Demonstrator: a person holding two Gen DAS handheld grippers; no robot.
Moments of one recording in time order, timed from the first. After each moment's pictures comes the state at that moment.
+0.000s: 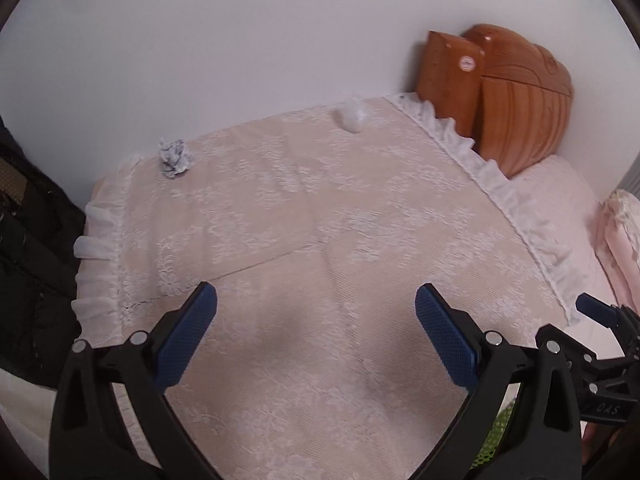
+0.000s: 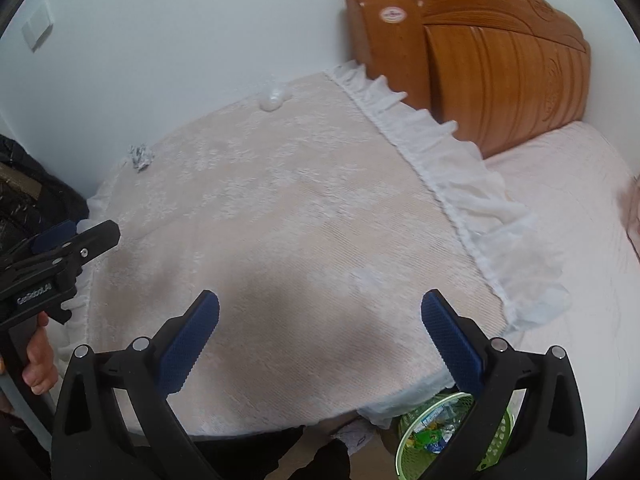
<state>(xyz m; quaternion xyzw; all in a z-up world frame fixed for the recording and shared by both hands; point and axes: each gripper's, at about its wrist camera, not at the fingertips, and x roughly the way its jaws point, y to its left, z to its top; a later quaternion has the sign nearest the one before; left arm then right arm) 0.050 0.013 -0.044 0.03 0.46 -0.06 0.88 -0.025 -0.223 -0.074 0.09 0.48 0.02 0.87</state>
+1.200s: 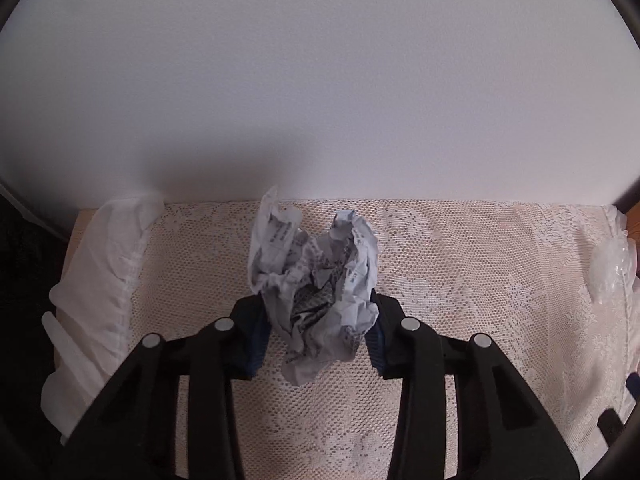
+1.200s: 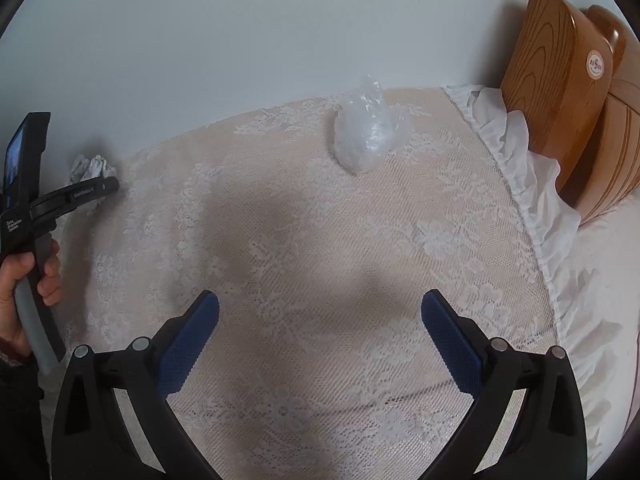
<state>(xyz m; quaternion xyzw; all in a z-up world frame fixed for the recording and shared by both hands) 0.344 0.158 -0.149 -0.05 0.51 0.09 0.85 0.266 -0.119 -0.136 0.00 0.52 0.05 0.85</state>
